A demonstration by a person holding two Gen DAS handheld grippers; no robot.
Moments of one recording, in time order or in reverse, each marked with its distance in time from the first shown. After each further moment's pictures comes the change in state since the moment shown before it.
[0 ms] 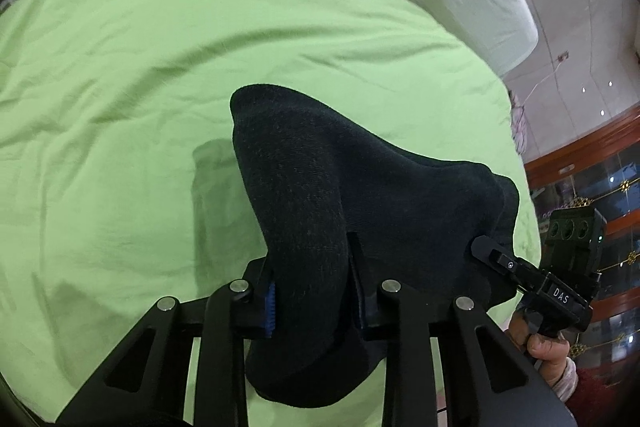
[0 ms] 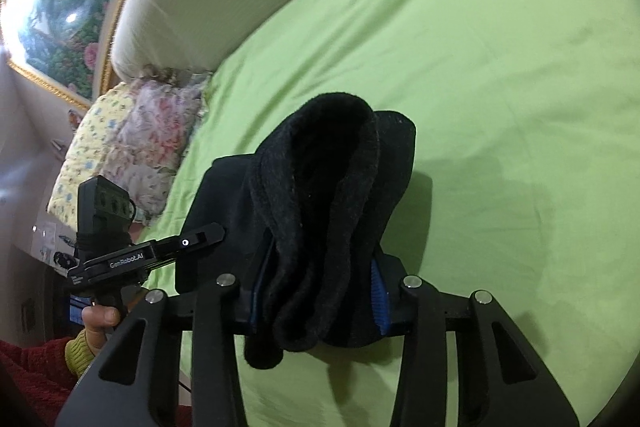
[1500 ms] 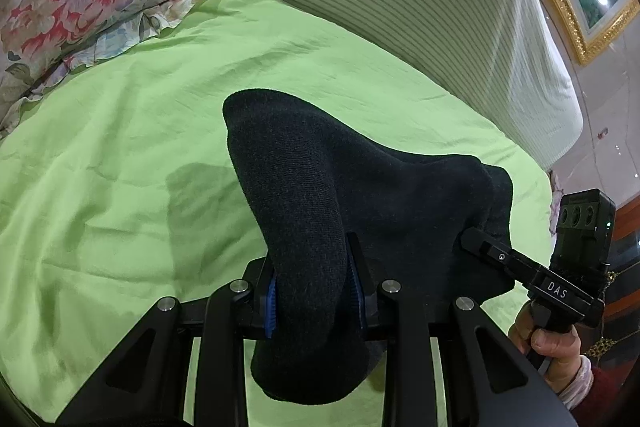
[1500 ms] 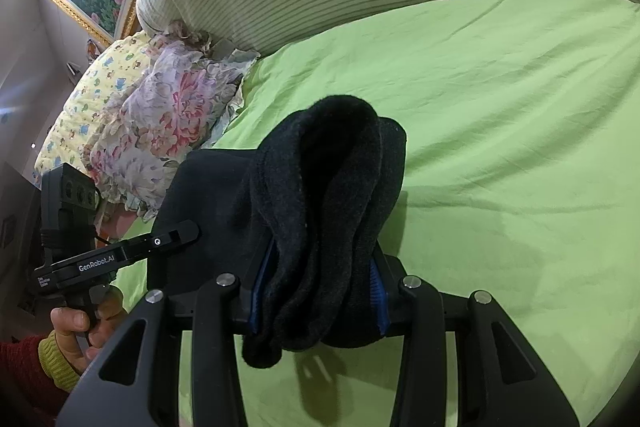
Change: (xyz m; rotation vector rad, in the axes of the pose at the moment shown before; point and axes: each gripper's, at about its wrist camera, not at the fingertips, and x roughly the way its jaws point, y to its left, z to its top) left arm -0.061 0.082 0.094 -0.134 -0.206 0.161; right arm 0.129 0.080 0.122 -0.258 0.119 0.020
